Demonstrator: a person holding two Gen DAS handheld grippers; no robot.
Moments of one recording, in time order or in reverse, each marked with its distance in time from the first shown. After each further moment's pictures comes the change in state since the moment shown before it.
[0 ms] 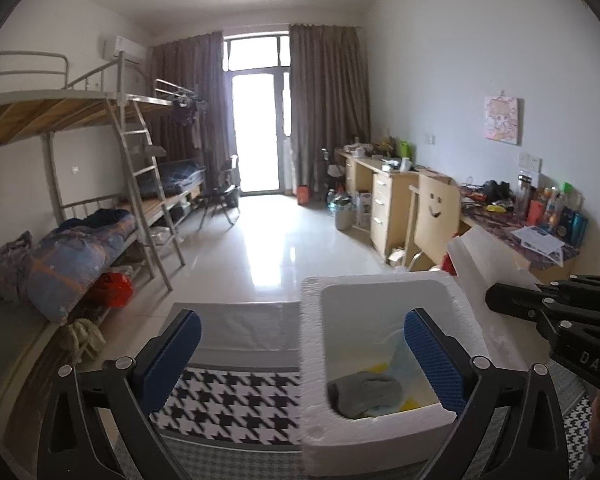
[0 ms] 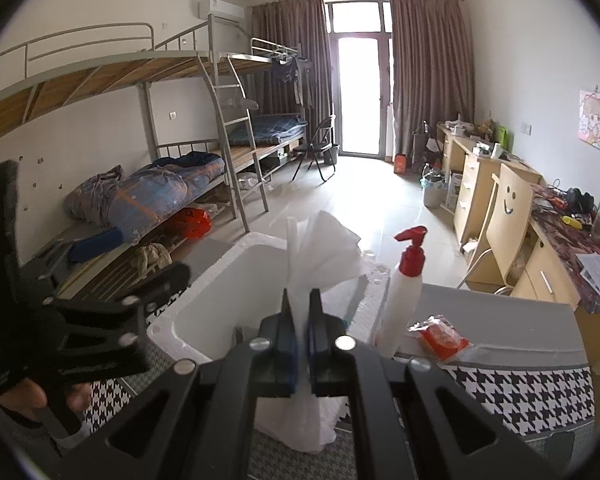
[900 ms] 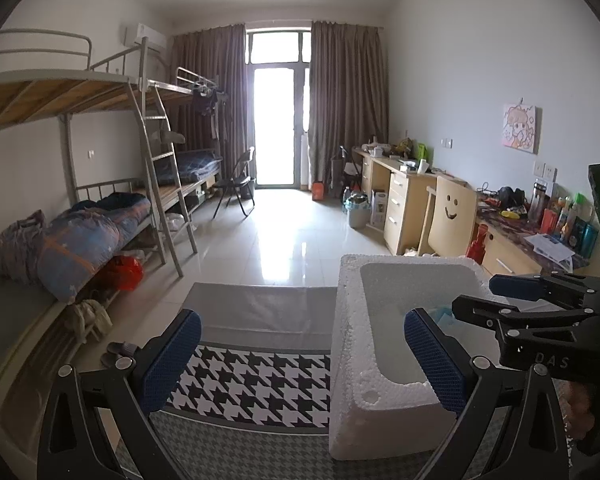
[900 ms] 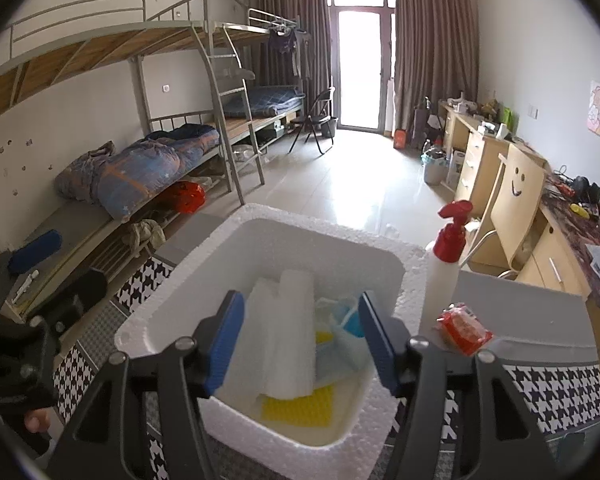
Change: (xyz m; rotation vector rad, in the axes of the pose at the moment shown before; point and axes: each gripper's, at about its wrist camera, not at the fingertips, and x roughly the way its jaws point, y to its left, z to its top) left arm -0.006 0.027 -0.021 -0.056 0.009 0.025; right arm 0.044 0.016 -0.004 -0.008 0.100 -0.013
